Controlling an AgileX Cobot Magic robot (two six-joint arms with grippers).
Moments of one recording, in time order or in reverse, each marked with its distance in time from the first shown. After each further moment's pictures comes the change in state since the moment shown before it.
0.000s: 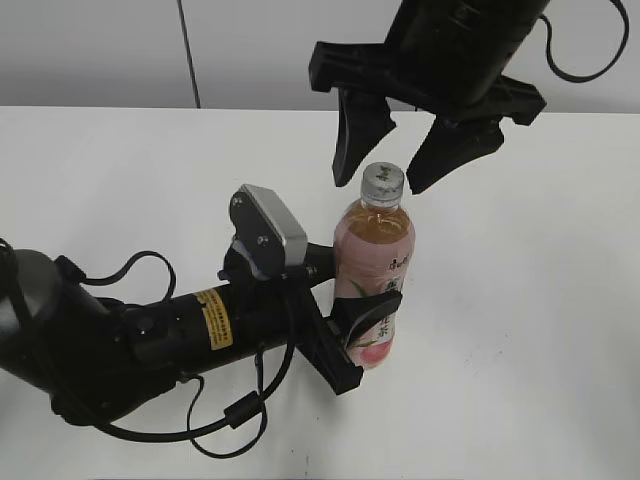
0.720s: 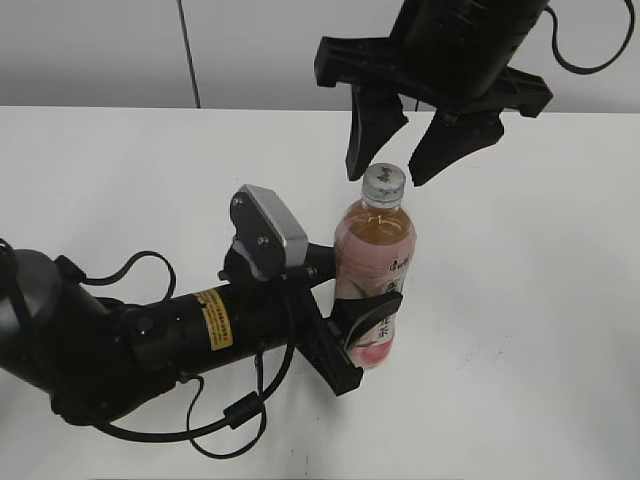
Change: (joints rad) left arm 0.000 0.000 0.000 0.004 0.000 0.000; right arm 0.000 0.000 -0.011 -0.040 0.000 0.021
